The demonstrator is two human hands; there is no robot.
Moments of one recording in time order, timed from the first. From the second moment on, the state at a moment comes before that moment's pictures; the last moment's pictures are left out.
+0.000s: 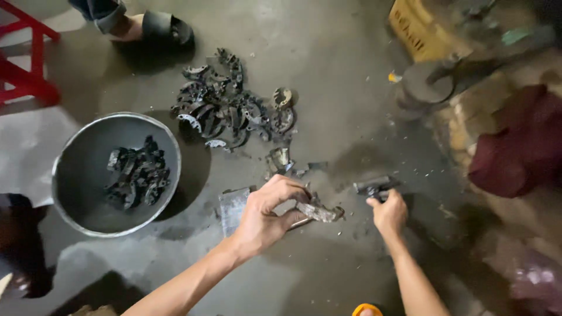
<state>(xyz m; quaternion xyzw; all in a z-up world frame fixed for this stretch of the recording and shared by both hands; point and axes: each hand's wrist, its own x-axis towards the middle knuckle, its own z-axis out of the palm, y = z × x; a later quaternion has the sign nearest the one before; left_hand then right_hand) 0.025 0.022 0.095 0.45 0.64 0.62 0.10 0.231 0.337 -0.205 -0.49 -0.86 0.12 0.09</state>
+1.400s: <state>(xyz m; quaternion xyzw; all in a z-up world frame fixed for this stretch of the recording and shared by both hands) 0.022 -0.046 0.140 0.48 0.53 0.69 0.13 0.214 0.288 -0.141 -0.61 -0.78 0.14 -0.06</state>
